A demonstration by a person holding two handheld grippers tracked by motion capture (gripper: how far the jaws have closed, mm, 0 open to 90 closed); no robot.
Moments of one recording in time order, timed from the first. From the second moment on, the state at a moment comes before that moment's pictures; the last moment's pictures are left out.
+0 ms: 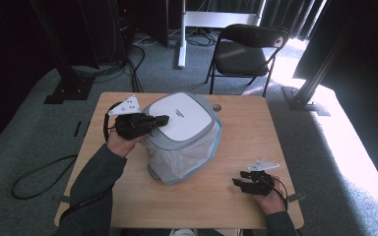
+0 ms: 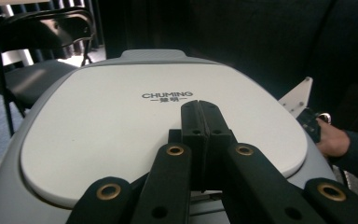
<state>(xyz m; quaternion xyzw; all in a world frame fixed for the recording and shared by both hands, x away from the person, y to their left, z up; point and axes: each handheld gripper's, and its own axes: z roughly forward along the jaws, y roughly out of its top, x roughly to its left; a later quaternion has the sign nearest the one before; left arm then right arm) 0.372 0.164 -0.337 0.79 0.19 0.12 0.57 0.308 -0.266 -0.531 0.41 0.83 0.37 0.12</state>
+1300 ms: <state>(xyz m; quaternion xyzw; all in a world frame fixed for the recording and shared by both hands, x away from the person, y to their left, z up) 0.370 0.229 -0.329 0.76 0.29 0.21 0.55 0.328 -0.282 -0.533 0.44 0.81 0.35 0.16</state>
